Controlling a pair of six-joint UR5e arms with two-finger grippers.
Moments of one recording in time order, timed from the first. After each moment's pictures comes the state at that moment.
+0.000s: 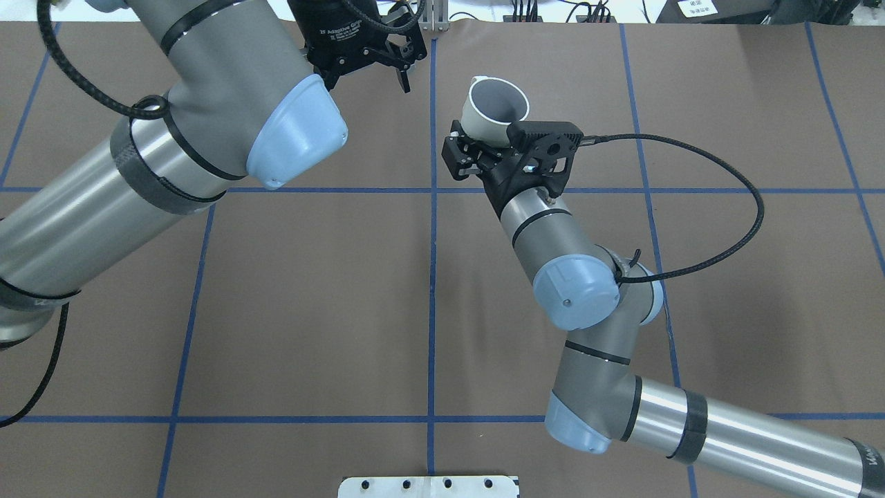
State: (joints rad) left arm -0.86 -2.62 -1.64 -1.12 -2.19 -1.34; right arm 0.40 -1.01 1.58 -0.66 0.83 1.07
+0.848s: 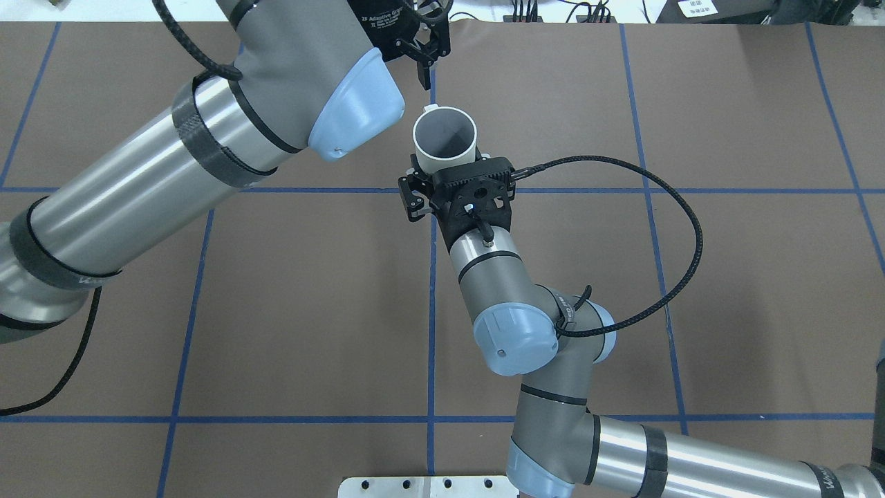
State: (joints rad) left arm -0.85 -2.71 -1.51 -1.11 -2.19 -1.34; right arm 0.32 -0.93 1.55 -0.73 0.72 0.84
